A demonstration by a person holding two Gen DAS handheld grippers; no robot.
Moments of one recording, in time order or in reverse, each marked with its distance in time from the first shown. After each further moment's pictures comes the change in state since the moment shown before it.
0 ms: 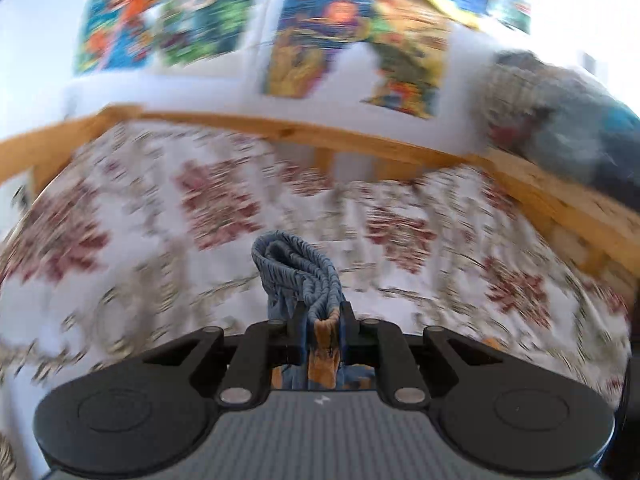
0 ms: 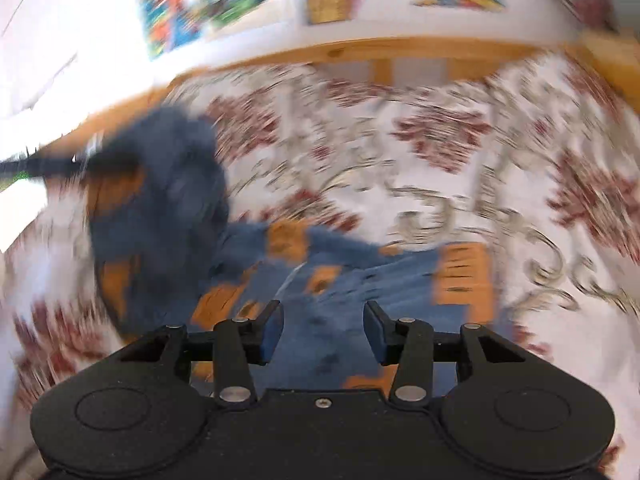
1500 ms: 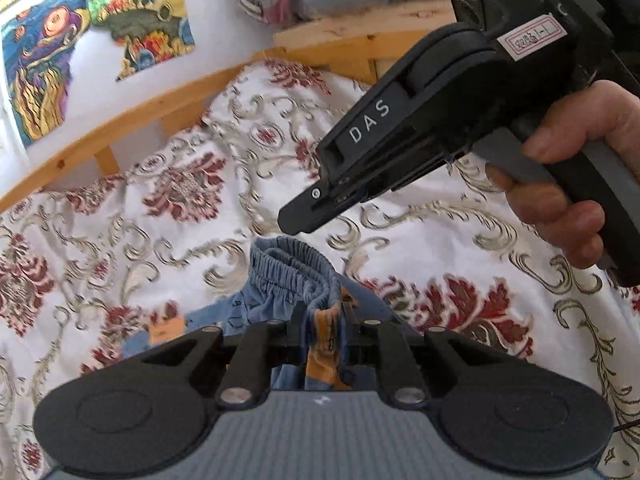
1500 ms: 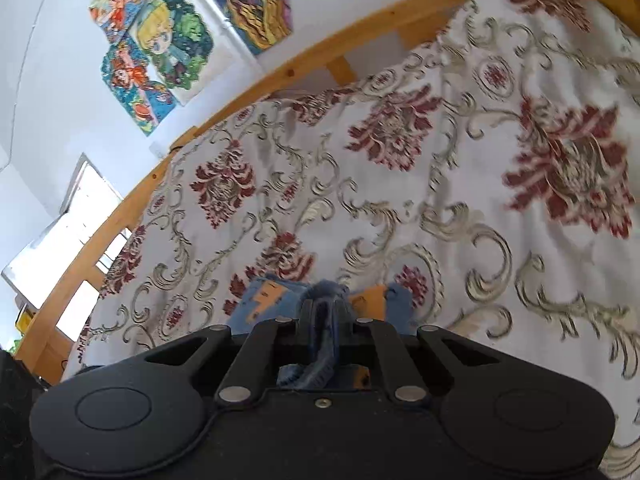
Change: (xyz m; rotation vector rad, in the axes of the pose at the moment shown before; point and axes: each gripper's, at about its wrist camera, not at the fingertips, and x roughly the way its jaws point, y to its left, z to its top) left arm 0.084 -0.197 -0.068 0.573 0.202 -0.222; right arm -0.007 -0.110 0.039 0.173 0.064 0.175
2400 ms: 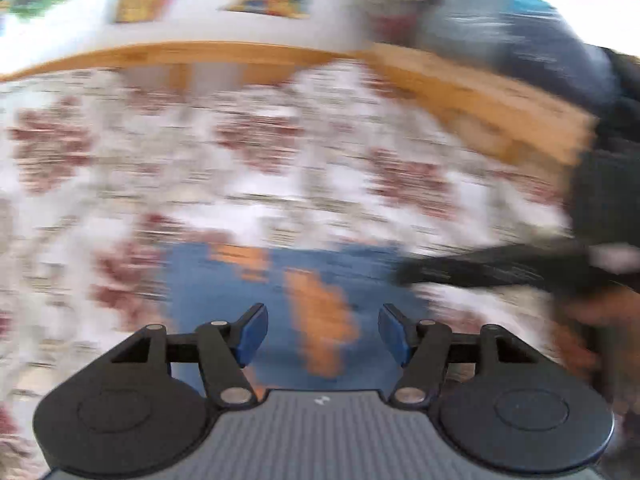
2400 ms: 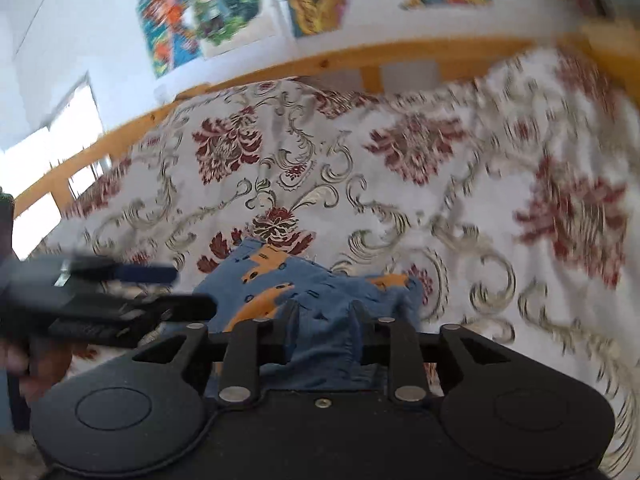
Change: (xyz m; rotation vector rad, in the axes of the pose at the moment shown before) left arm -0.026 0.092 -0.052 -0.444 -0.014 -0.017; right arm 0.017 0.074 -0.046 -0.374 -0.039 -0.201
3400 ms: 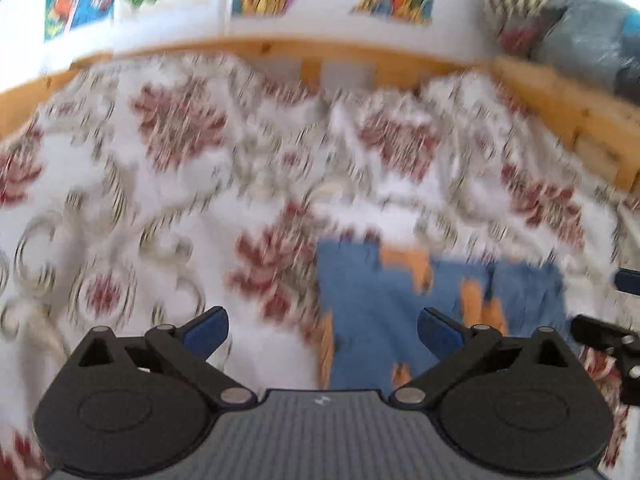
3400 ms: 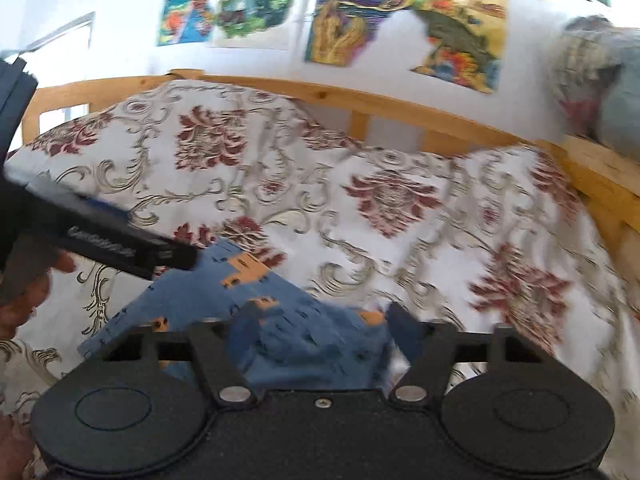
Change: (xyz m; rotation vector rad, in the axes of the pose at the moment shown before) left arm 0.002 0.046 -0.002 -0.105 -0.047 0.251; right arm 0.011 0.039 -0.007 -0.217 -0.077 -0.191
